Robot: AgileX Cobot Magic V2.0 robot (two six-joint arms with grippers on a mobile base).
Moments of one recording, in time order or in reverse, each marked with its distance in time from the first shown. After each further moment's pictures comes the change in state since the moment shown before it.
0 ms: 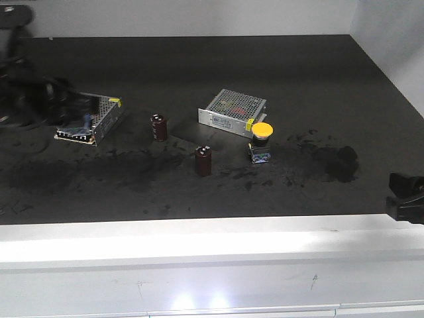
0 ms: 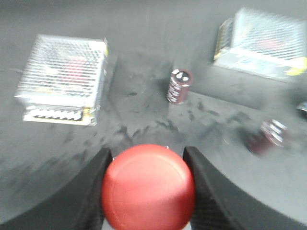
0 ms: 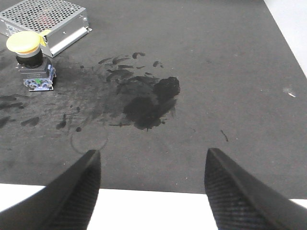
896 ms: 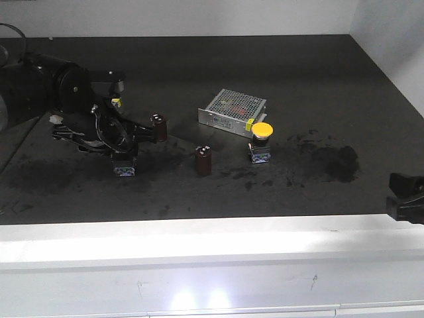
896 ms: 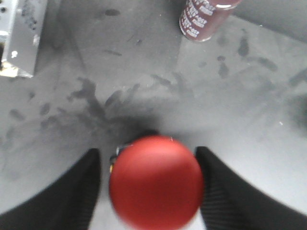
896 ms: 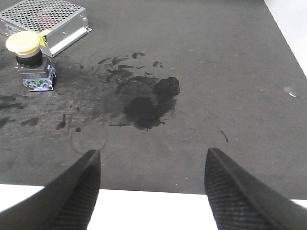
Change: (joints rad) left arm 0.000 0.585 -0.334 -0.111 0.194 -0.002; right arm 0.000 0.000 0.000 0.000 -0.001 0.000
